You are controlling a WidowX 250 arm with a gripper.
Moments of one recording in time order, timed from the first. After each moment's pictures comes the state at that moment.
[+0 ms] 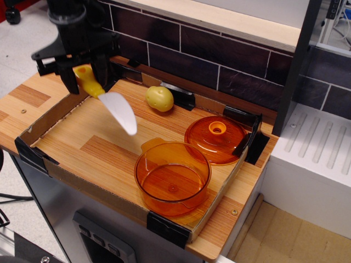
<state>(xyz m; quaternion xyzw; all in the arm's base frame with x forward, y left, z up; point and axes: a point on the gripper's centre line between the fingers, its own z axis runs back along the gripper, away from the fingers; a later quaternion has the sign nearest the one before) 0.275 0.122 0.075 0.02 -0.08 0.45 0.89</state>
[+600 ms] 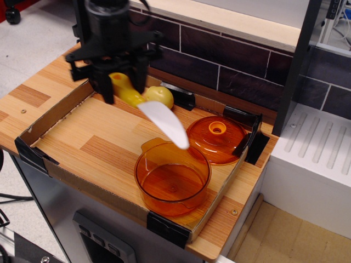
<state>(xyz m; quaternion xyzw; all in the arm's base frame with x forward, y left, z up) 0.258 0.047 0.092 0.01 -0.05 0.46 0.89</state>
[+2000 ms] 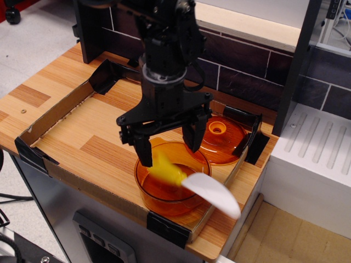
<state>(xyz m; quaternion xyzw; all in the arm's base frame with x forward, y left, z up) 0.237 -0.014 0.055 -0.01 -0.02 0.46 0.89</state>
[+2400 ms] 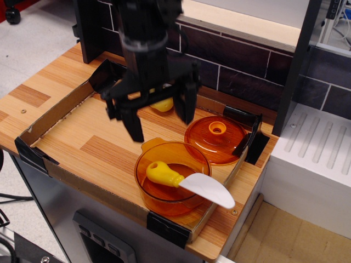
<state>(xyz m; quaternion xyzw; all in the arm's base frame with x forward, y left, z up) 0.243 -0.001 0.088 -0.05 -0.02 0.47 0.88</state>
